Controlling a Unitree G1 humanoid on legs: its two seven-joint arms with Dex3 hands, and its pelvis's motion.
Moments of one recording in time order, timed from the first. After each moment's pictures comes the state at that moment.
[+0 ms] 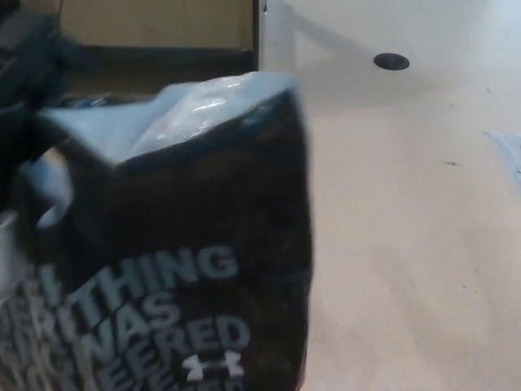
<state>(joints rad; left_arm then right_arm) -0.39 0.58 0.13 -0.02 0.74 -0.38 0.69 -0.09 -0.48 0.17 1.14 -0.31 -0.38 -0.01</state>
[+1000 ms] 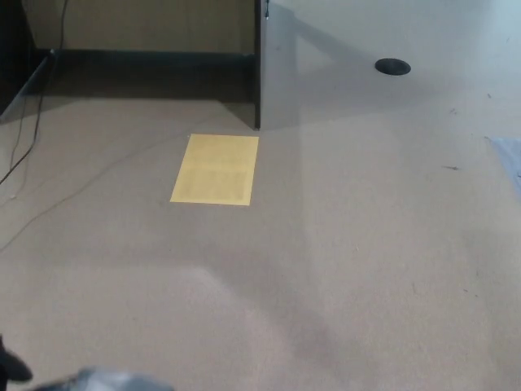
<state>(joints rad) 0.17 0.60 0.07 0.47 0.81 -0.68 1.01 -0.02 -0.44 0.14 1.14 -0.31 -0.43 -0.14</state>
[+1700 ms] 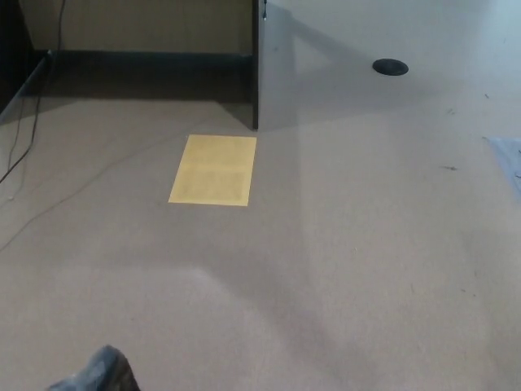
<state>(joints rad) -0.05 0.61 -0.18 1.04 0.86 -0.64 1.22 -0.03 -0.44 0.14 1.17 -0.31 -0.47 -0.15</state>
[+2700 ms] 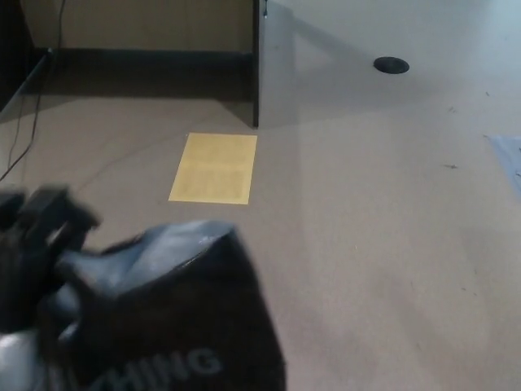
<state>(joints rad) -0.38 0.56 -0.14 0.48 0.77 -0.54 1.02 -0.06 -0.44 0.15 1.16 -0.31 -0.45 -0.14</state>
